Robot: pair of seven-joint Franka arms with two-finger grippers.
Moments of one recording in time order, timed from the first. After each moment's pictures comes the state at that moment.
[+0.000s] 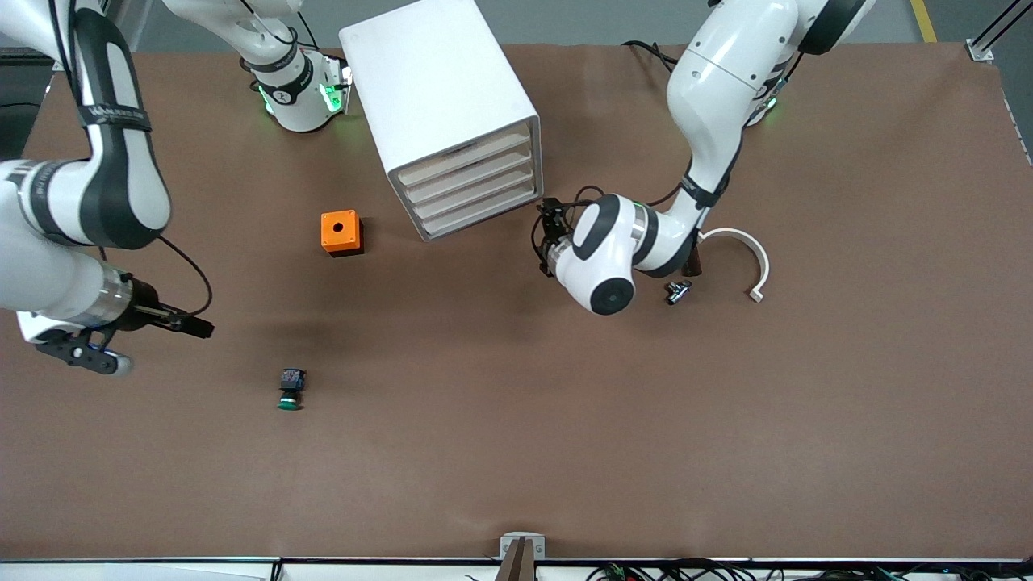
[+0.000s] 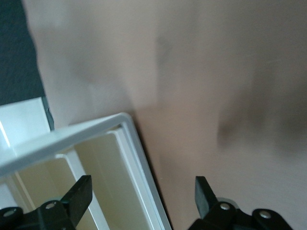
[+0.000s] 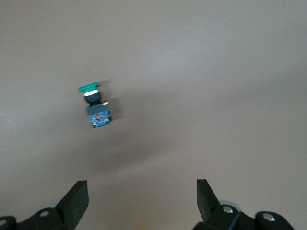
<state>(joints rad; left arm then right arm) -0.62 0.76 -0.09 -1.57 -0.68 1.80 -2.07 0.08 0.32 -0.11 -1.75 0.05 2.02 0.26</state>
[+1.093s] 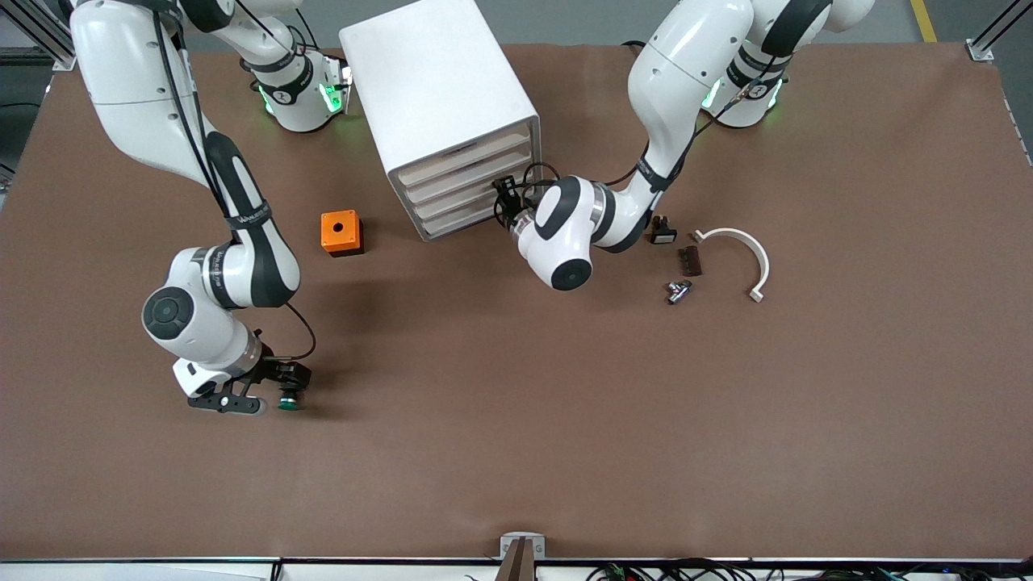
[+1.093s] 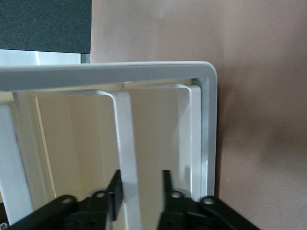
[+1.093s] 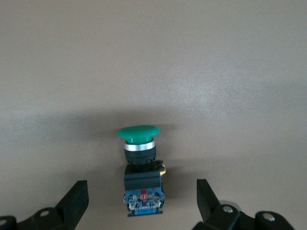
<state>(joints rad) -0.72 0.81 -0.09 -1.56 -0.90 1.78 -2.28 0.18 0.65 -0.09 -1.76 0.08 2.51 0.15</state>
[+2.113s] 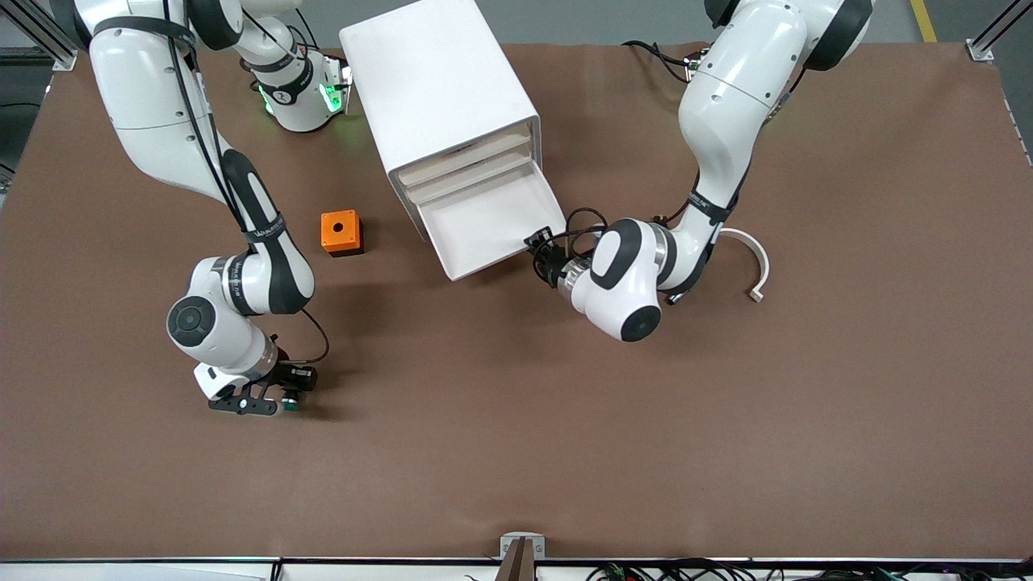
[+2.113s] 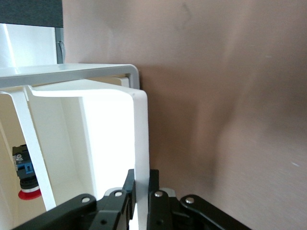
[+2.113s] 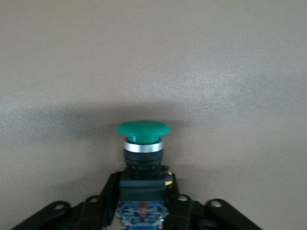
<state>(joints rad) -0.53 0.82 -0.06 -1.45 -0.81 1.77 -2.24 0.18 0.71 -0.08 -1.75 0.09 2.54 0.15</state>
